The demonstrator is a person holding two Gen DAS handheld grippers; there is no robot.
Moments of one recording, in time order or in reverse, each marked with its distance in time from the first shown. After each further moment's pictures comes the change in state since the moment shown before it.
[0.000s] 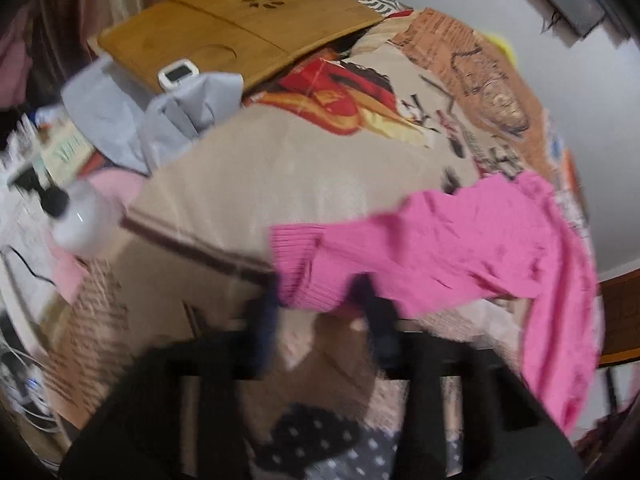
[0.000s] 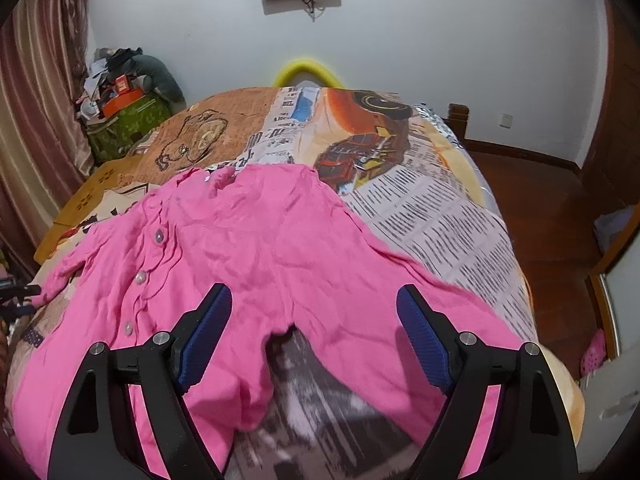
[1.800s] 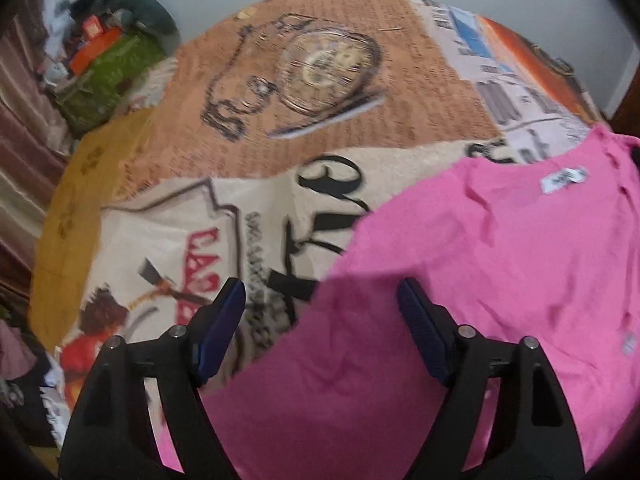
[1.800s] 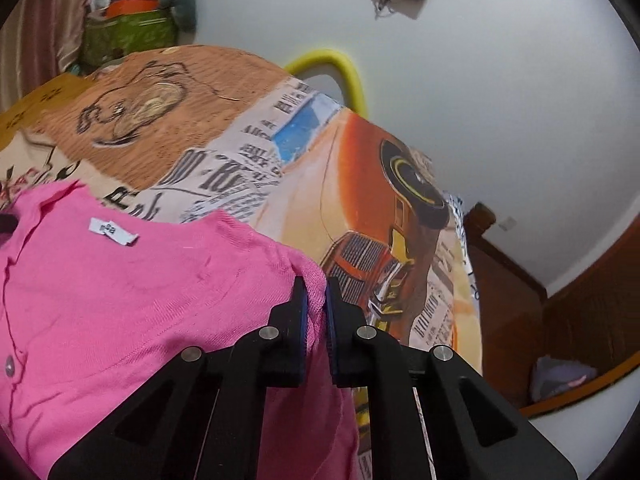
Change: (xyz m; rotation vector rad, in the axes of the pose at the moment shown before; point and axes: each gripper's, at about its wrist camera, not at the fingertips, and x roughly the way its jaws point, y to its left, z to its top) left arm 0.119 -0.307 0.074 0.660 -0.088 0.169; right arm 0.187 0.004 0.153 -0.411 0.079 -0.196
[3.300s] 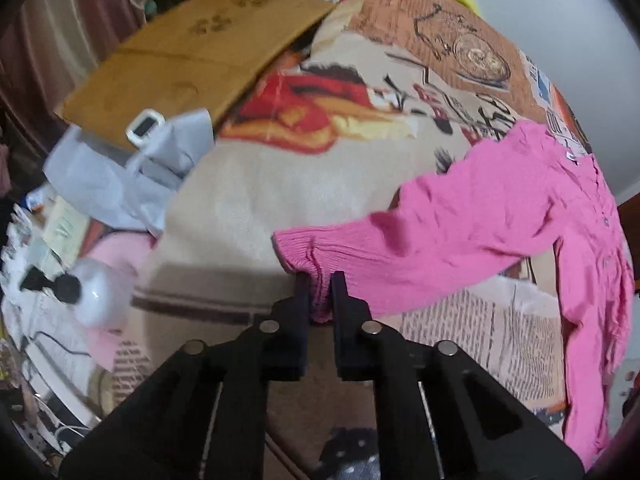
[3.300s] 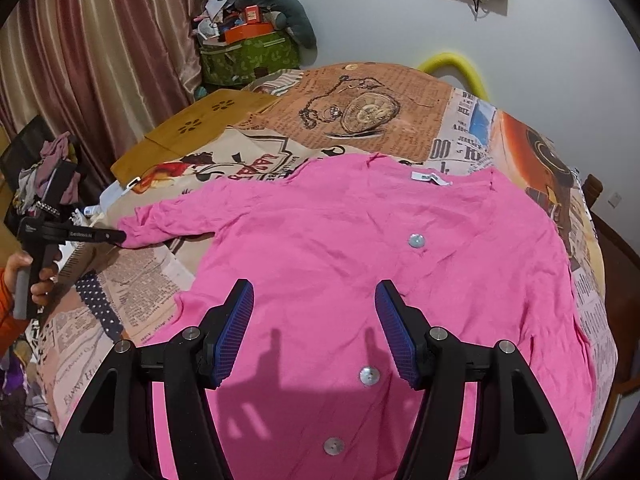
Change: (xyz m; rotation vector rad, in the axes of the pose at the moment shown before) left arm -0.092 0.215 -0.226 -0.397 0.088 -0.137; right arm -0.172 0.149 -0.073 0.046 -0.032 0.472
